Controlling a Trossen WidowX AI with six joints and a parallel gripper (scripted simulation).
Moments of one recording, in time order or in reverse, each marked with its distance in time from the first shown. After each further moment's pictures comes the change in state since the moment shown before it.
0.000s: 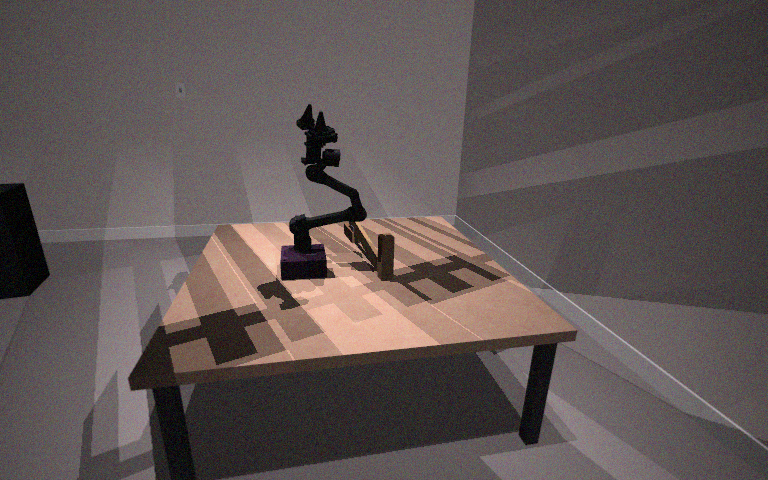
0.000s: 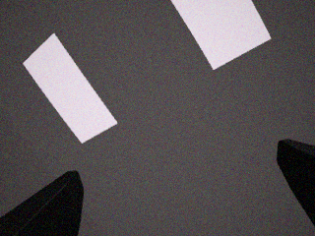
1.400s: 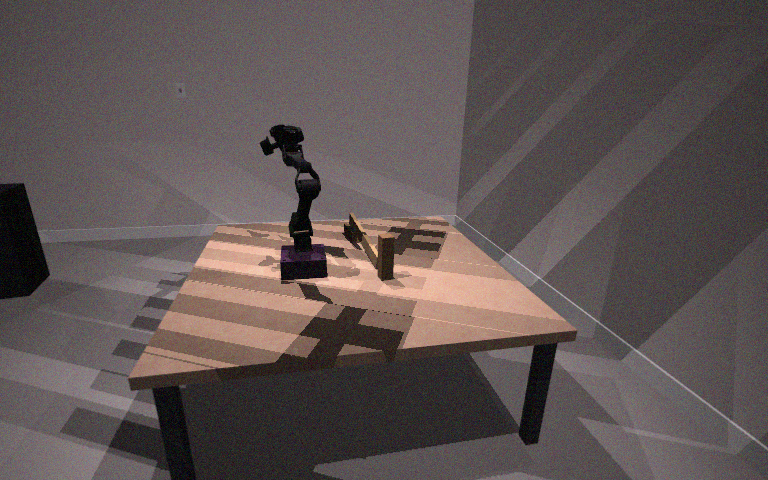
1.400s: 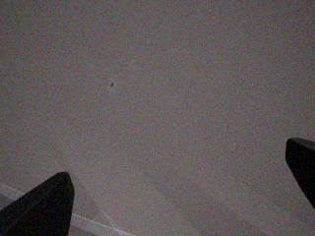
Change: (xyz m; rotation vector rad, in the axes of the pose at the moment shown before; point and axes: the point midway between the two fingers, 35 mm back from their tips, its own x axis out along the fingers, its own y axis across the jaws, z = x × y) arm -0.185 -0.312 0.000 -1.572 1.359 -1.083
